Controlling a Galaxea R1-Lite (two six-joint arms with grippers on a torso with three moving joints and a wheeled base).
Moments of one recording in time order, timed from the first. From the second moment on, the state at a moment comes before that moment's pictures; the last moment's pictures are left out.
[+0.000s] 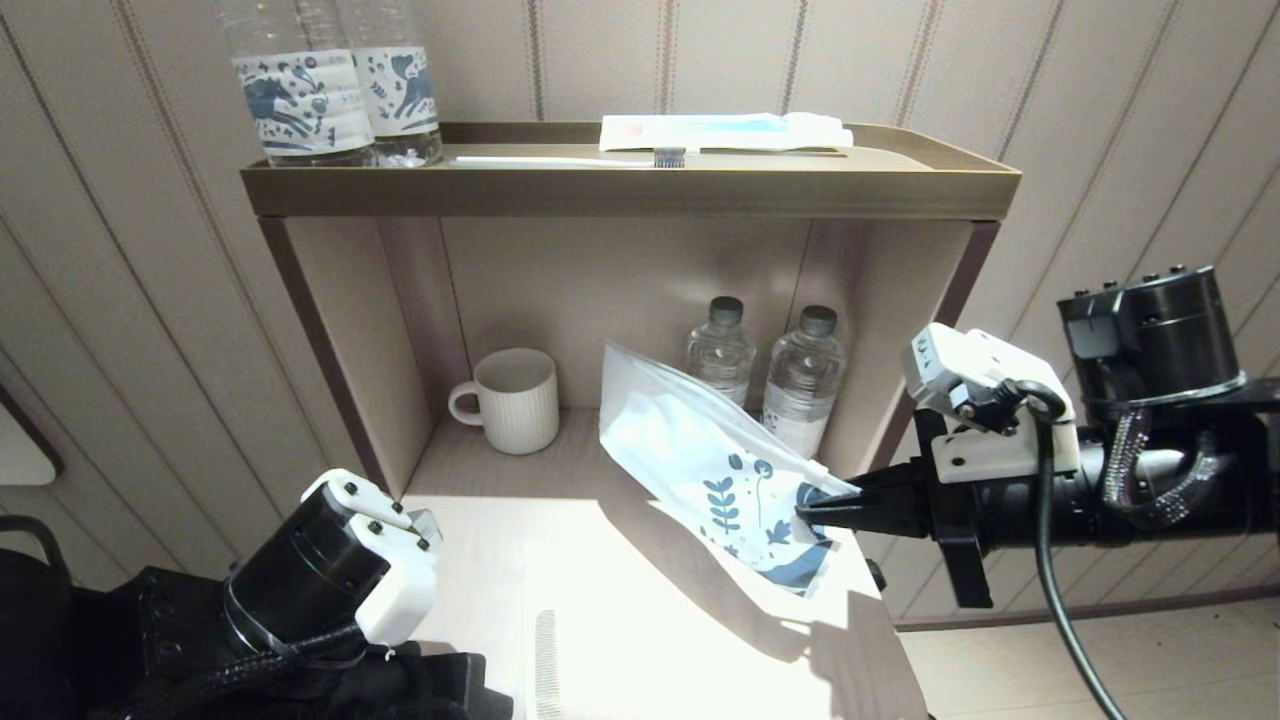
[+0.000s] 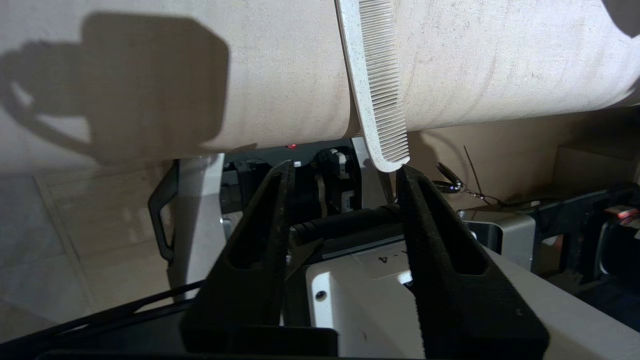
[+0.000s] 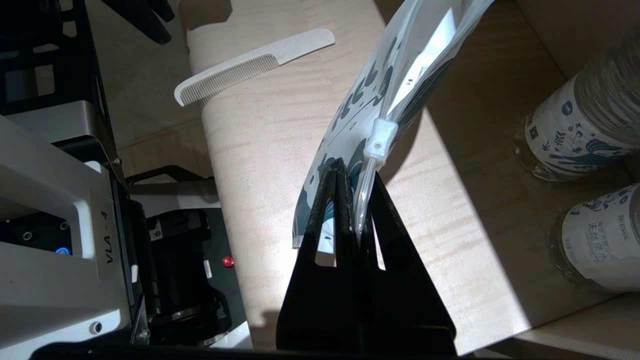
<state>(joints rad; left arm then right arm) -0.88 1.49 -0.73 0.21 0.04 -0.81 0.38 1.48 -0.92 -0.04 0.67 -0.49</state>
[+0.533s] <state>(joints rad) -0.93 1.59 -0.74 0.18 -0.09 -0.91 0.38 1.48 -0.91 -0.04 0.67 -0.49</state>
